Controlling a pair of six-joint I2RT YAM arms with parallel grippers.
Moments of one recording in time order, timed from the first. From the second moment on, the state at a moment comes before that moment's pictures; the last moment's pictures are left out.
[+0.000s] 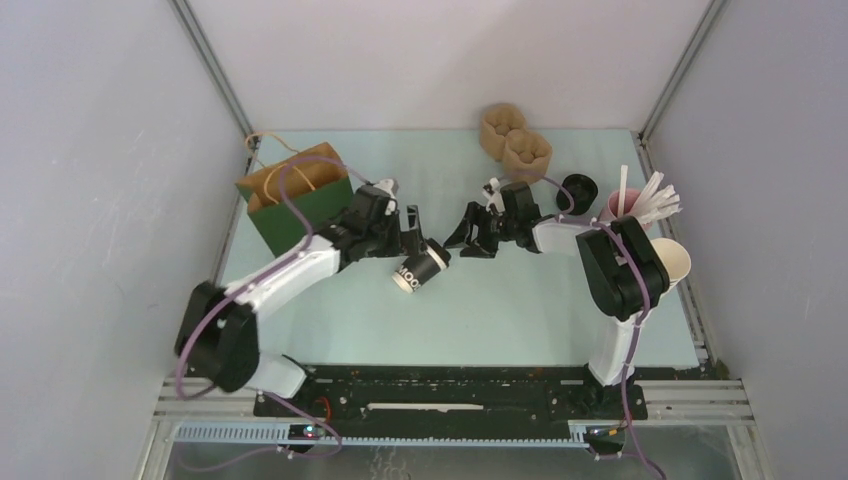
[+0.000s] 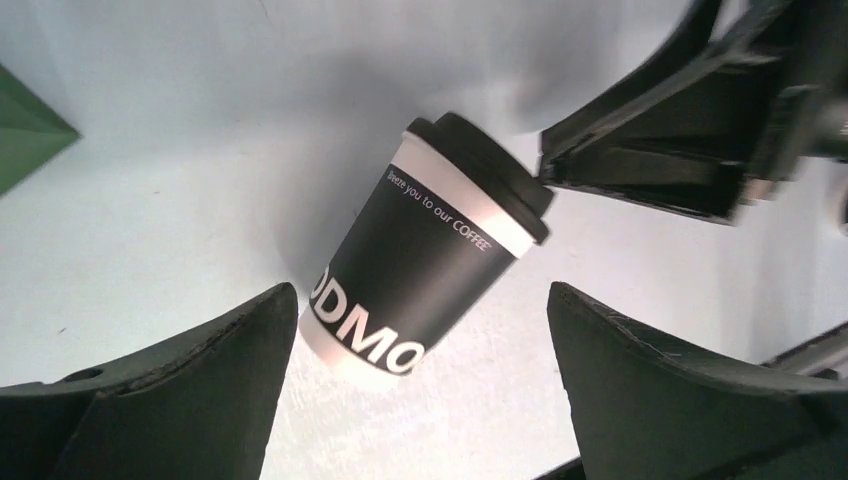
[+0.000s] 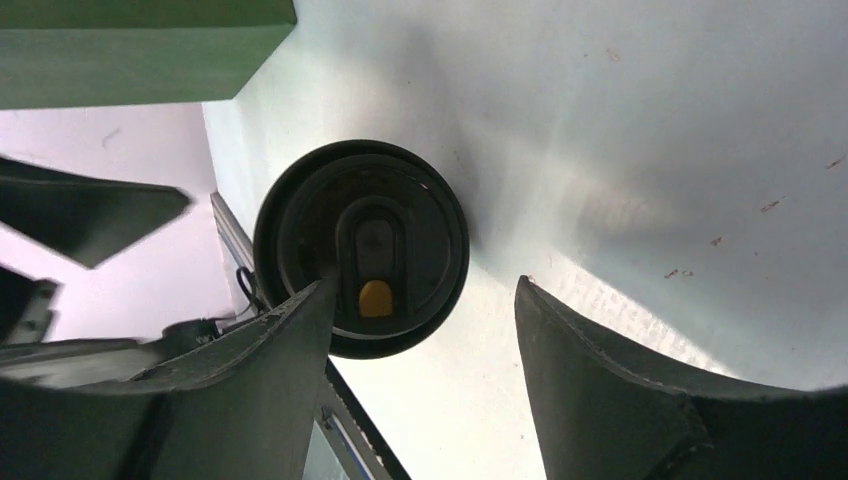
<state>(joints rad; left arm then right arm) -0.55 1.48 0.99 -0.34 0.05 -0.52 0.40 1.90 1.04 0.12 -0.66 0.73</state>
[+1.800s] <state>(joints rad) -0.70 1.40 0.54 0.23 0.28 -1.03 0.63 1.29 0.74 -0.24 -0.27 0.72</state>
